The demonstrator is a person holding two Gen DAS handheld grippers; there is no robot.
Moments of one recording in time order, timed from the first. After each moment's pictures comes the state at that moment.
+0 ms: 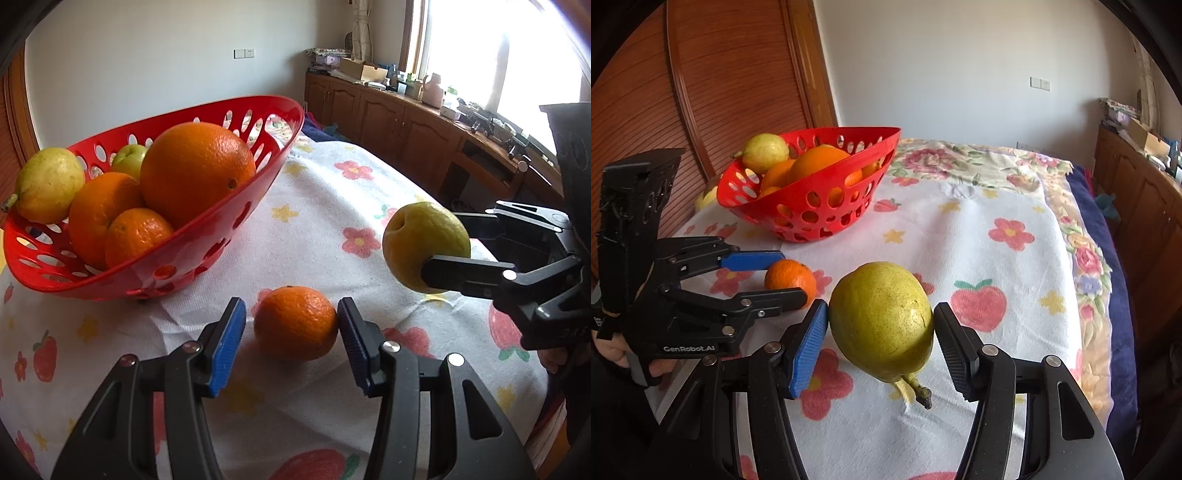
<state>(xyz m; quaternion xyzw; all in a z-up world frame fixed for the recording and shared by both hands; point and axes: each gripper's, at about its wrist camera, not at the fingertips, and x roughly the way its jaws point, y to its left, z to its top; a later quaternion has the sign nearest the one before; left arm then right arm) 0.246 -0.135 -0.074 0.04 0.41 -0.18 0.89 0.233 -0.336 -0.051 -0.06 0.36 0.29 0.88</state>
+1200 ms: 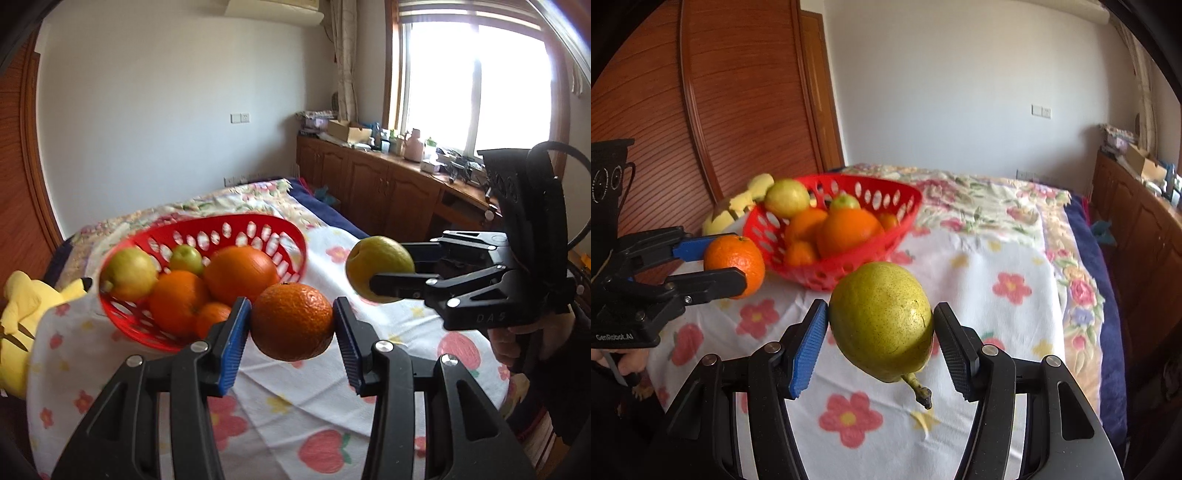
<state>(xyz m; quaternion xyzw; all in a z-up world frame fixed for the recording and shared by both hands) 0.205 -0.088 0.030 0.03 0.29 -0.20 0.94 0.229 -0.315 0.009 -0.06 0.31 0.30 0.90</state>
